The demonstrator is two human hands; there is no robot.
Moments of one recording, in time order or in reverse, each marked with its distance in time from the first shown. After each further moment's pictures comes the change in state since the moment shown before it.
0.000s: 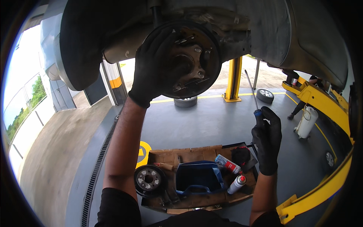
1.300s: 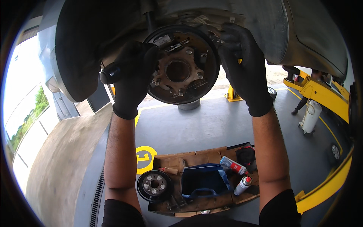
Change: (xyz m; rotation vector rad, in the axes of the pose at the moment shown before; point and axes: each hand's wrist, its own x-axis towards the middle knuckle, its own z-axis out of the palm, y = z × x) left_hand 0.005 -0.002 -0.034 -0.287 0.012 -0.371; right_hand 0.166 -0.034 0.097 -0.519 -0.076 -0.743
